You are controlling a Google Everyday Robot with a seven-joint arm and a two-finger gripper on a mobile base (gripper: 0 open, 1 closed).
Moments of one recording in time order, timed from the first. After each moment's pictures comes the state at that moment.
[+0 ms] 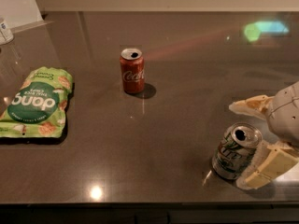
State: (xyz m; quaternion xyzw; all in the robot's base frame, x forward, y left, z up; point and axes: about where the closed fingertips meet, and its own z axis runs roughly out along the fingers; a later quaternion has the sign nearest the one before) arm 0.349 -0.175 0.898 -0.62 0.73 0.13 0.24
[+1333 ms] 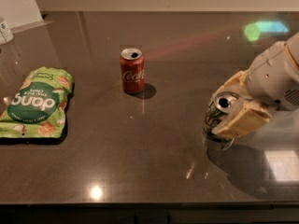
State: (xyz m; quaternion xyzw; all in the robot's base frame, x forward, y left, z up) arm 0.389 -0.148 0.933 -0.62 0.74 0.12 0.23
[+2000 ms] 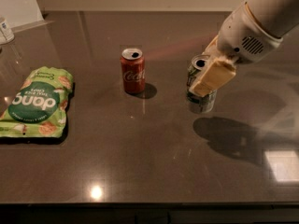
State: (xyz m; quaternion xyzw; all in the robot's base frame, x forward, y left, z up) arm 0.471 -0.116 0.960 -0.57 0.78 0.12 0.23
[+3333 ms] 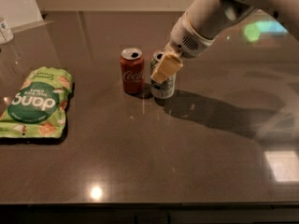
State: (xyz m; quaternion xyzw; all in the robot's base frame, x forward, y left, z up) arm 0.565 -0.043 0.918 -0.56 0.78 0.13 0.25
